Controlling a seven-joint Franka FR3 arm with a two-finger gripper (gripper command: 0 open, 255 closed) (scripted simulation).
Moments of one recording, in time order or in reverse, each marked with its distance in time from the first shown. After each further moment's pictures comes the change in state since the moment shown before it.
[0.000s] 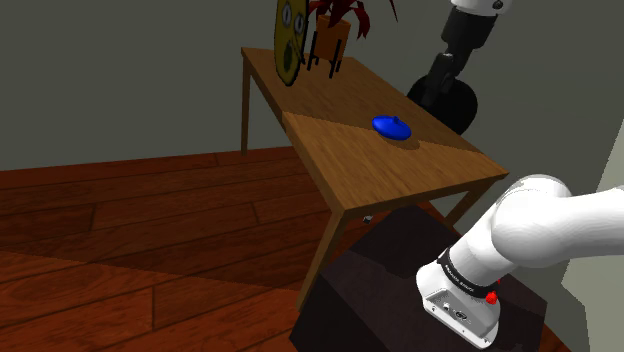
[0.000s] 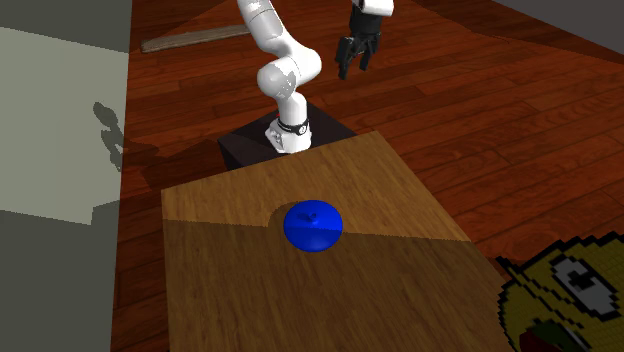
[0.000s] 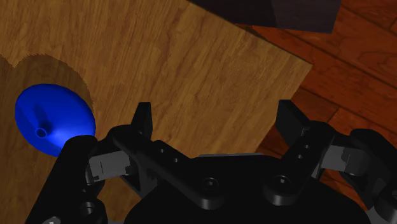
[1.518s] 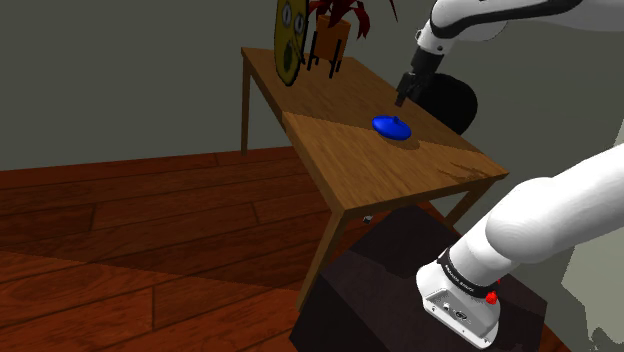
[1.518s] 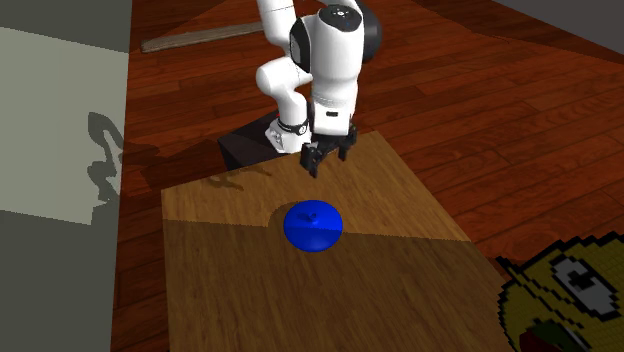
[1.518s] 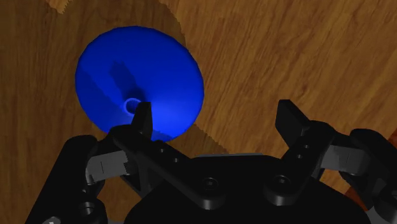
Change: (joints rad) arm -0.120 0.491 -0.392 0.076 -0.051 0.500 -0.286
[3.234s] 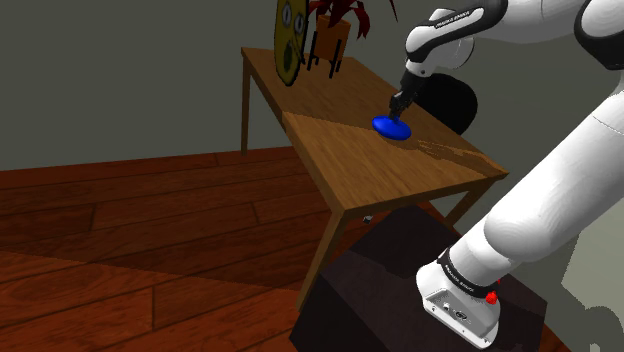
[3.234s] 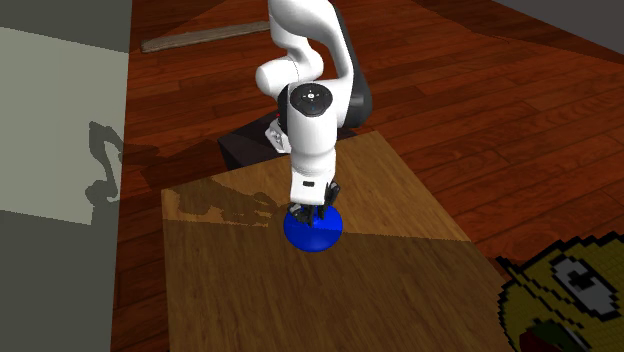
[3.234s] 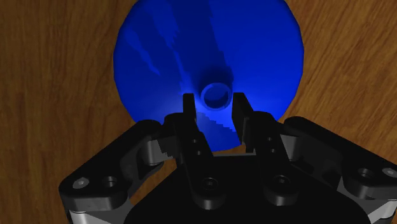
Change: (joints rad) arm -0.032 0.336 -0.120 0.112 0.172 0.215 -0.187
